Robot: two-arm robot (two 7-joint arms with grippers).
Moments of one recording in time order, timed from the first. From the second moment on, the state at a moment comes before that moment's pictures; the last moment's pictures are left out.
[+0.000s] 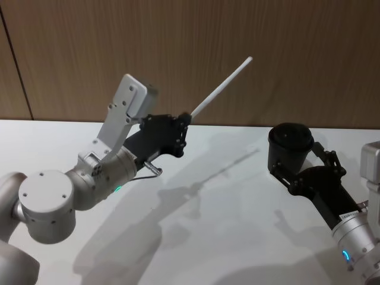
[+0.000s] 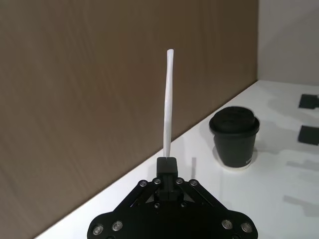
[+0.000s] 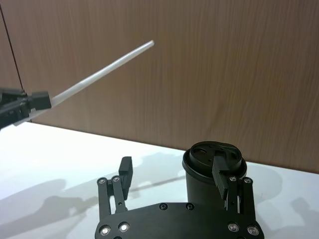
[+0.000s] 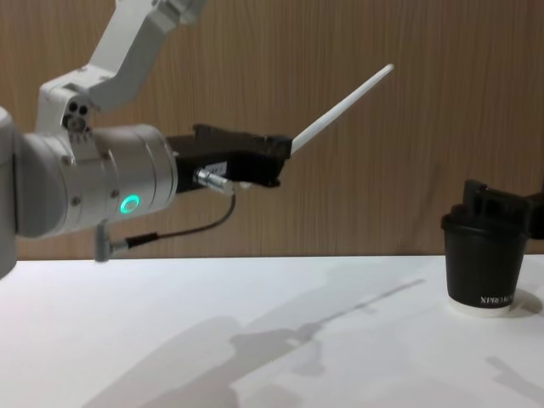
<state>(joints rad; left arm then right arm) -0.37 0.23 0.38 -1.56 -0.15 0.14 -0.36 -0.01 0.34 -0.23 -1.77 0.29 0.03 0.07</state>
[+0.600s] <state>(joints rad) -0.42 0.26 0.41 -1.56 -0.20 0.05 -0.46 -0.01 0.34 -0.23 -1.77 0.29 0.03 0.07</state>
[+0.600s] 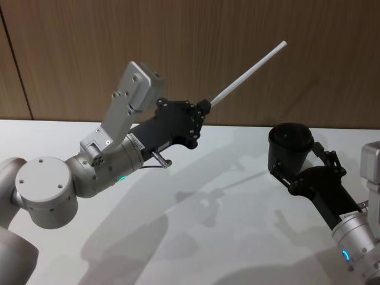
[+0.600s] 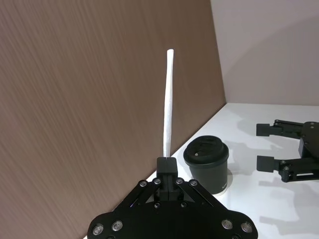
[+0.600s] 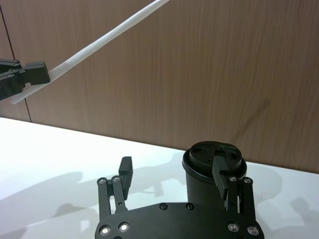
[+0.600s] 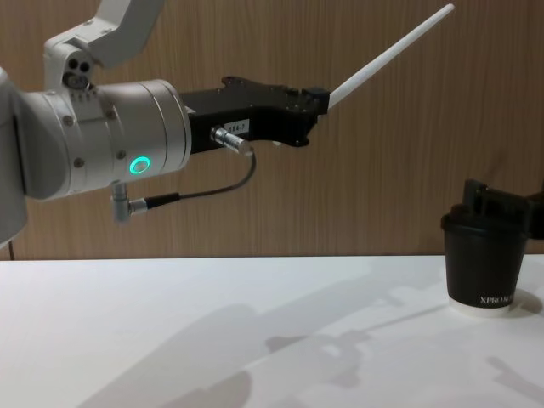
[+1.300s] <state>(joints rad) -0.44 0.27 0.42 -1.56 -0.22 0.03 -0.49 0.00 0.33 -0.21 -1.77 0.31 0.03 0.08</state>
